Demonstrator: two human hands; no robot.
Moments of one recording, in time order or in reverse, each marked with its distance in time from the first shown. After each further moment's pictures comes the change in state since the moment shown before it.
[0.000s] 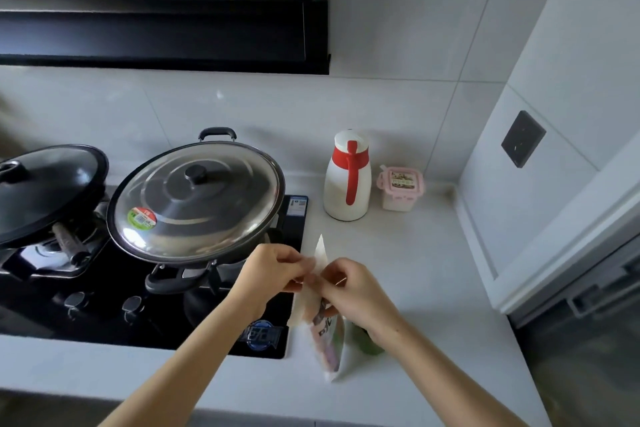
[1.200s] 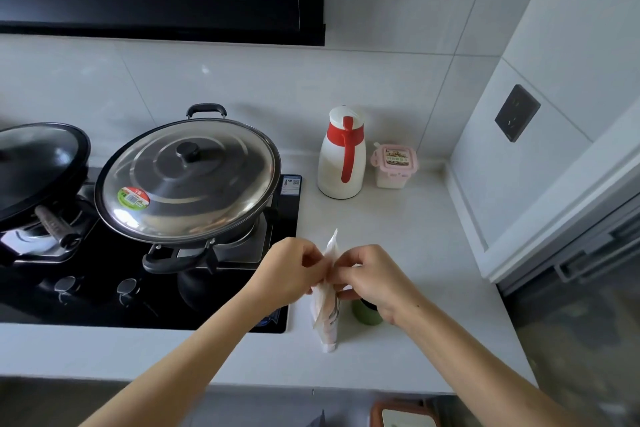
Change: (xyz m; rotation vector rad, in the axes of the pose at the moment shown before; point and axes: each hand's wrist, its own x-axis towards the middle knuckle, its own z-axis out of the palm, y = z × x) left_hand -0.021 -0.007 0.010 0.453 -0.122 0.265; right_hand -0.019 -0.008 -0.001 0.031 0.022 0.172
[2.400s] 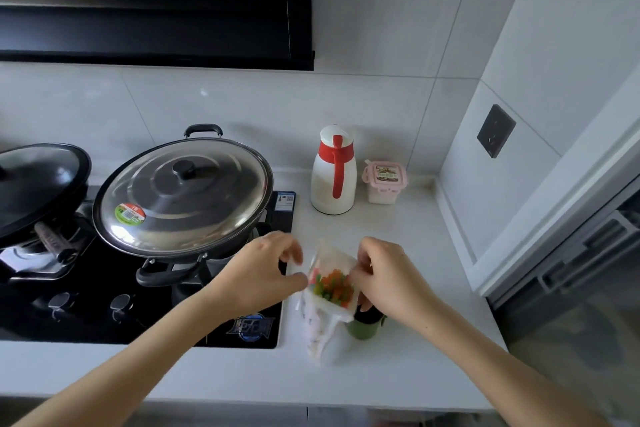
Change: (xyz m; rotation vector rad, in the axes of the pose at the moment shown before) left_hand -0.017 0.023 -0.037 0.203 -0.057 0.137; right_hand -0.027 -0.009 -0.038 -0.588 0.196 -0.338
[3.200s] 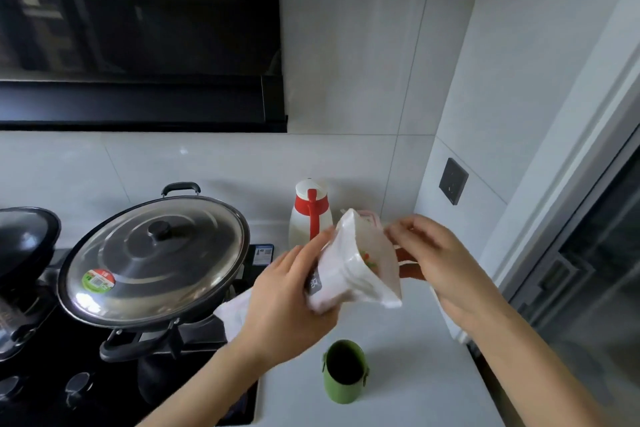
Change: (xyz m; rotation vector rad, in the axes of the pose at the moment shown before) left_hand 0.026 0.062 0.017 0.016 0.515 0.476; right_hand -0.006 -0.001 -0.109 0.806 0.196 0.015
